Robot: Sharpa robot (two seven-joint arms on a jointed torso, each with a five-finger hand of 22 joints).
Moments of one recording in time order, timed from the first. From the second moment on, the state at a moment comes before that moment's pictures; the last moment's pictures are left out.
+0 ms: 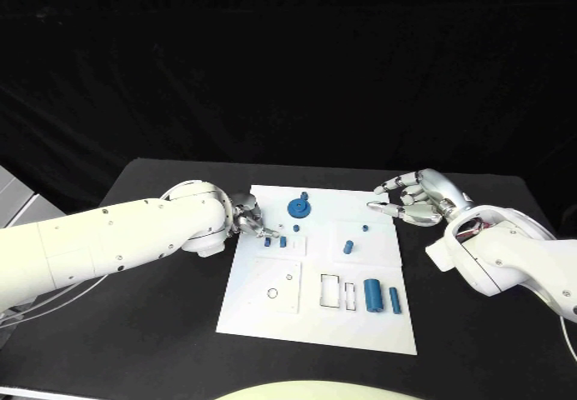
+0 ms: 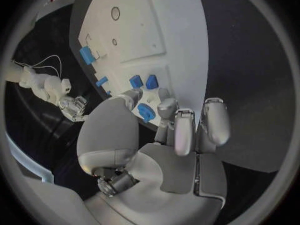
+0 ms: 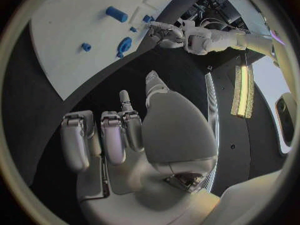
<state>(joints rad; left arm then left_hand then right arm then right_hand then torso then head) 1.18 -0.82 -0.03 1.48 -1.17 0.00 -0.53 1.01 -0.21 0.33 0.29 0.20 0.87 0.06 0.71 0.88 1.21 -0.01 1.19 0.91 1.47 -0.07 1.50 1.31 0.07 1.31 0.05 1.40 1.24 1.23 -0.90 -0.12 1.63 -0.91 -0.57 -0.04 1.34 -0.15 0.04 0.29 0.08 0.92 0.16 0.16 0.32 1.47 0.08 1.48 1.31 1.46 0.00 1.57 1.31 0.01 1.47 0.11 1.53 1.31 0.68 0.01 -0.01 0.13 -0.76</state>
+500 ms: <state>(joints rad) 1.18 -0.85 -0.02 1.49 -1.05 -0.15 -0.39 1.27 -0.11 0.22 0.29 0.22 0.72 0.14 0.59 0.75 0.92 0.07 0.99 0.63 1.35 0.00 1.31 1.11 0.15 1.03 0.10 1.18 0.93 1.23 -0.90 -0.12 1.63 -0.91 -0.57 -0.04 1.32 -0.15 0.03 0.30 0.08 0.92 0.16 0.16 0.32 1.47 0.08 1.48 1.31 1.46 0.00 1.57 1.31 0.01 1.47 0.11 1.53 1.31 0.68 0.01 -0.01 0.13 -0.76</state>
